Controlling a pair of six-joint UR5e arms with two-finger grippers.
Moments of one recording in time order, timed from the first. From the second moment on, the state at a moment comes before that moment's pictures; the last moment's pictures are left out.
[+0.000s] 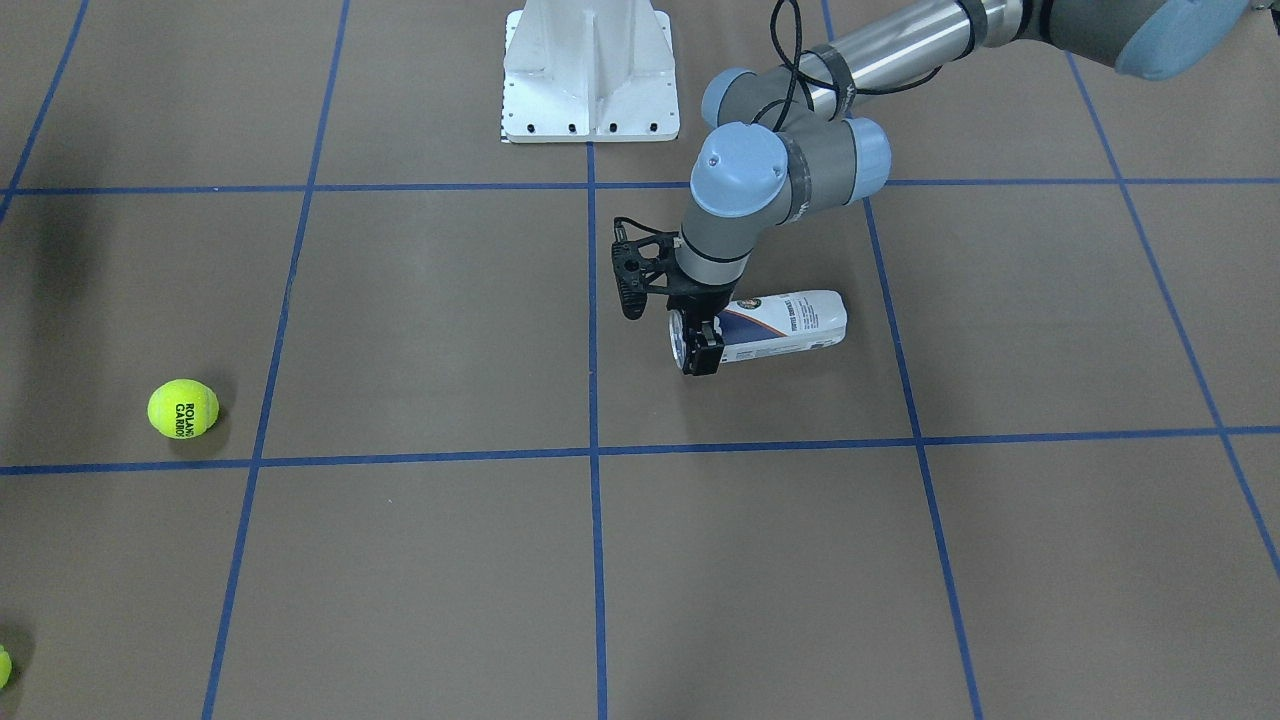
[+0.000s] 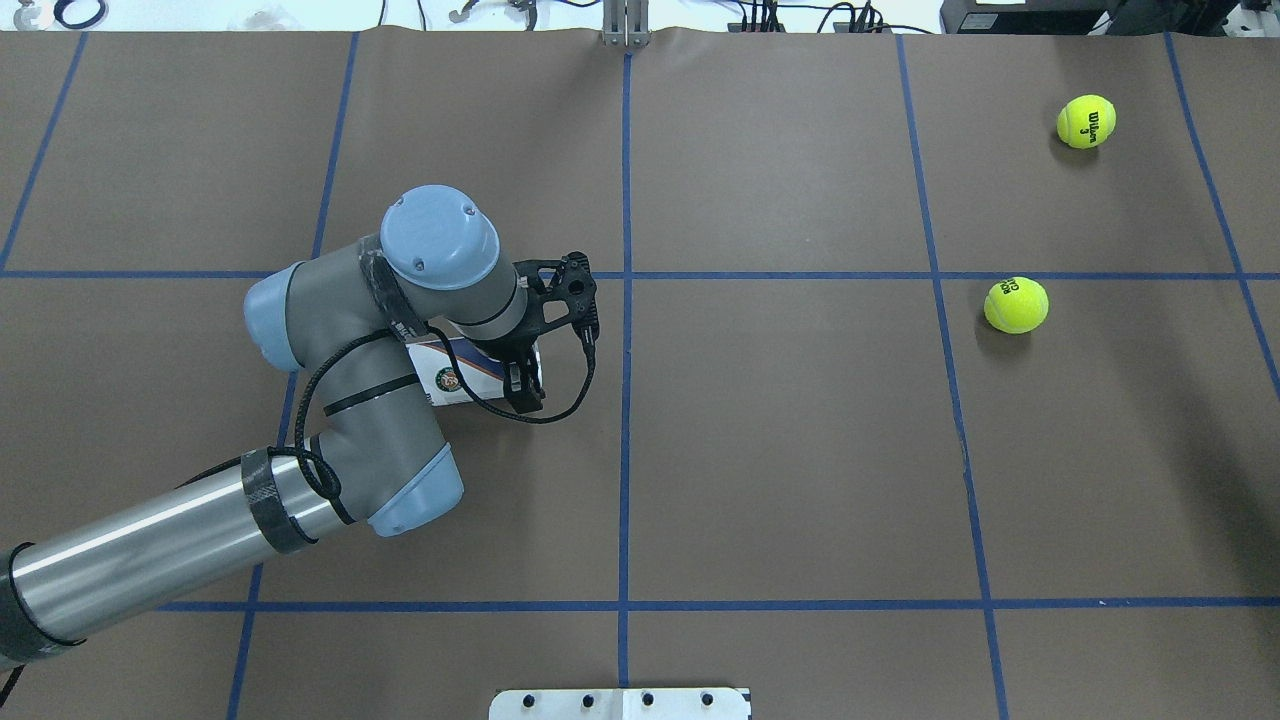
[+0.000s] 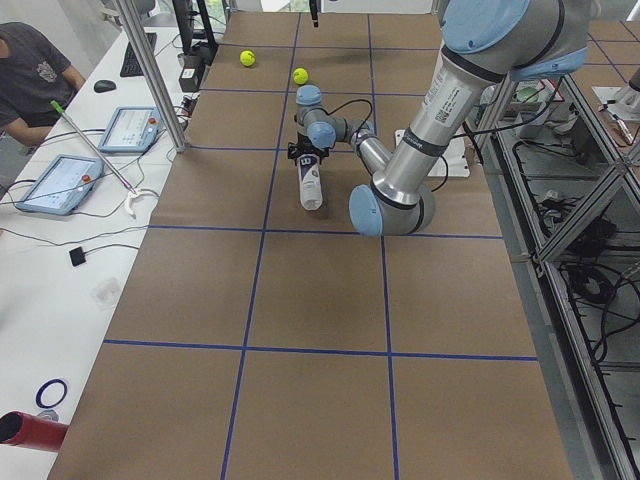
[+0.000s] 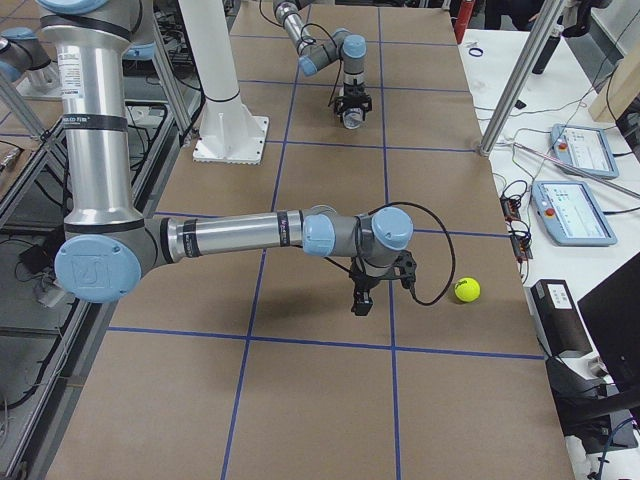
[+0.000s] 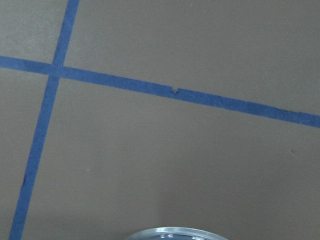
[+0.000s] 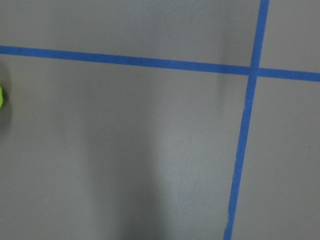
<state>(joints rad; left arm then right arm) -0.57 -2.27 -1.49 -1.77 -1.94 0.25 1.39 -1.55 1.67 -1.72 2.39 0.03</state>
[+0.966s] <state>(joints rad) -0.55 -2.28 -1.49 -1.77 -1.86 0.27 1.39 -1.55 1.67 -1.71 2.39 0.03</state>
